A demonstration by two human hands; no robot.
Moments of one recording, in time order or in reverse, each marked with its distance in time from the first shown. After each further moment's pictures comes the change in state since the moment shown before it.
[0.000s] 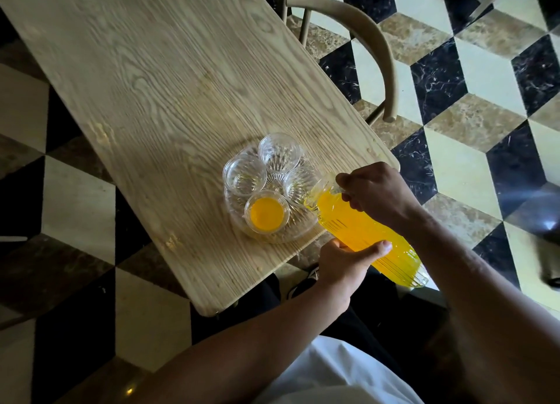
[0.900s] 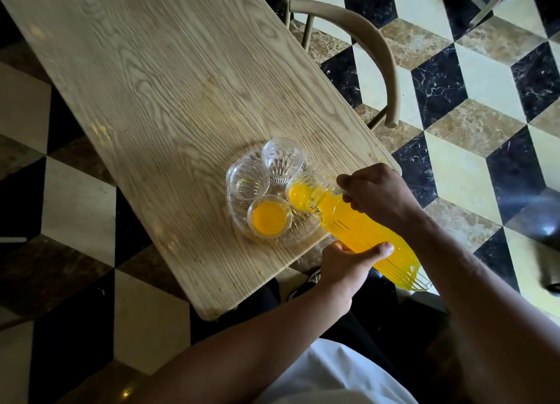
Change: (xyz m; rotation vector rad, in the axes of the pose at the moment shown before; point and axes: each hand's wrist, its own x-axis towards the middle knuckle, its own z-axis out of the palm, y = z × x) left_hand 0.007 -0.002 0.001 -0.087 -0.015 -0.030; right_hand 0.002 -0.011 0.000 -0.041 -0.001 0.000
